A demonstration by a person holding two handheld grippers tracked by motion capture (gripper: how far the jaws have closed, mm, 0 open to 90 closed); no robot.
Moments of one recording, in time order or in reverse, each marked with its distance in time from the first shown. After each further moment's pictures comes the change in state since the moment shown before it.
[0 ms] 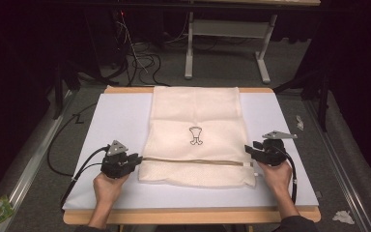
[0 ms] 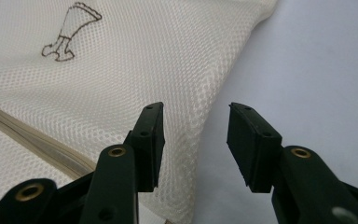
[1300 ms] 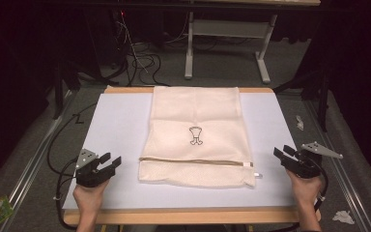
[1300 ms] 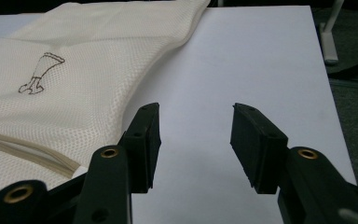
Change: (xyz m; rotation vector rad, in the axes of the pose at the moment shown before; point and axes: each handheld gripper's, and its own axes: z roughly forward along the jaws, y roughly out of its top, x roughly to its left) left arm 0.027 -0.037 -0.046 -0.179 0.154 -0.138; right arm -0.048 -0.043 -0.066 -0.199 -0.089 0.127
